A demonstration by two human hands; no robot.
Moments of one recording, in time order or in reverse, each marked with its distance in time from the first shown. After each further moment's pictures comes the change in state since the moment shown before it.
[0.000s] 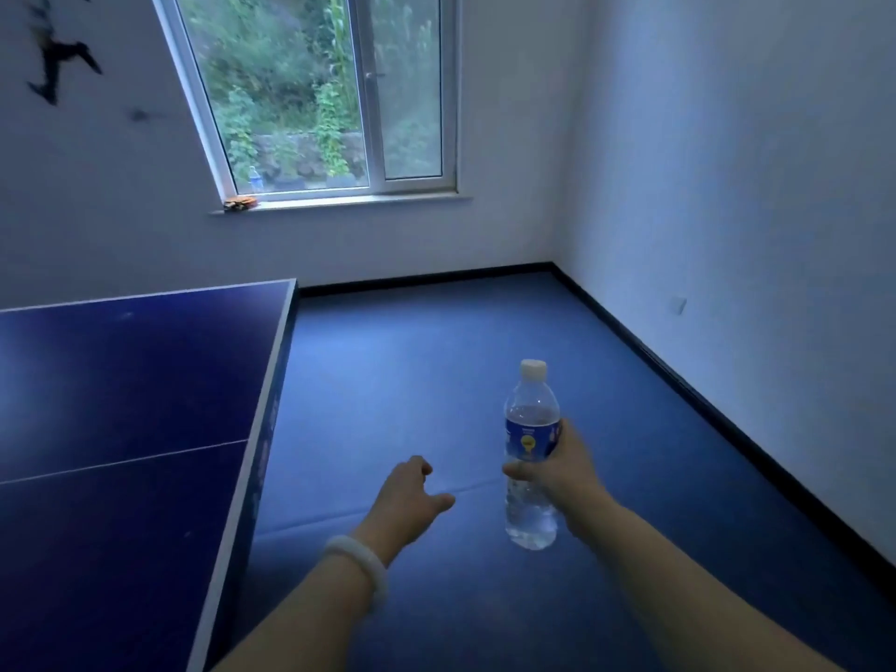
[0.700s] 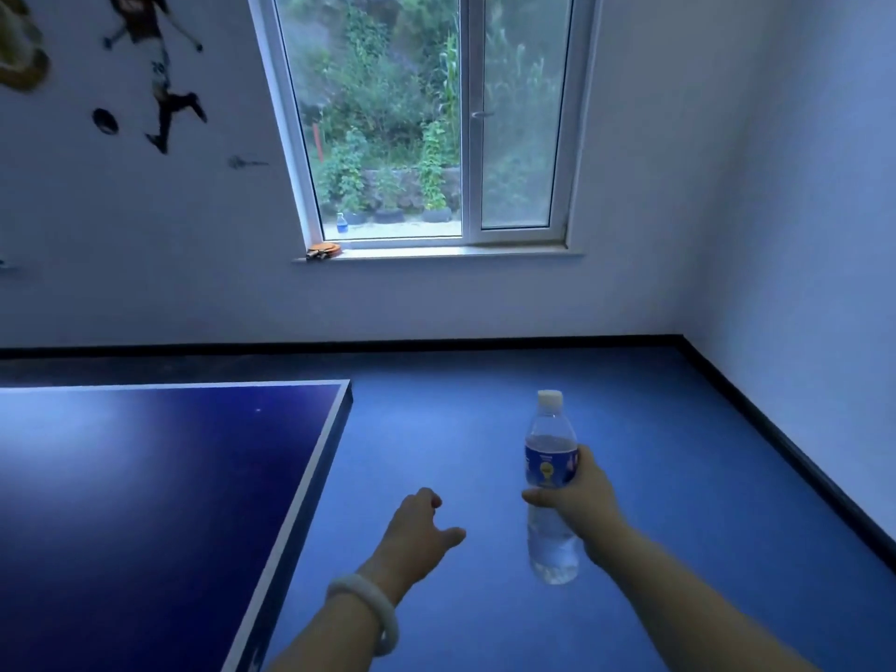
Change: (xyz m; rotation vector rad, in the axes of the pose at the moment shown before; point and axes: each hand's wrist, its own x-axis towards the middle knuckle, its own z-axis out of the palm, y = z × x) left_hand 0.473 -0.018 -0.205 -0.119 0.160 -0.149; right_hand 0.522 -0.123 0.198 -0.028 -0.180 -0.068
